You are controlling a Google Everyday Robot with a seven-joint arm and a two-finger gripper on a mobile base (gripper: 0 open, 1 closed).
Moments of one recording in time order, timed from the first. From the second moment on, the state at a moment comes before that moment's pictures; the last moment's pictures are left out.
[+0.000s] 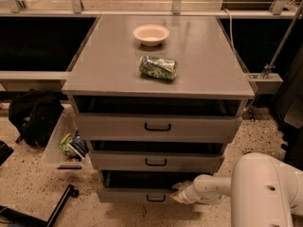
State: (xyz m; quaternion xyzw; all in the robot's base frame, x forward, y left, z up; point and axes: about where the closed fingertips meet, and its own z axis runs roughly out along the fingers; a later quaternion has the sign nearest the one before) arm 0.562 -0.134 0.202 -0.50 0.82 0.12 0.26
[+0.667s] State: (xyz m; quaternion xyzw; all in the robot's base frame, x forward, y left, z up) arm 0.550 -0.139 0.202 -0.49 0.82 0.12 0.26
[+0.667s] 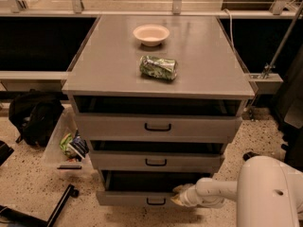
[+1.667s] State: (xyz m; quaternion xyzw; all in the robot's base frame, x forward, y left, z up) arm 0.525 -0.145 0.199 -0.48 0.83 0.13 0.27
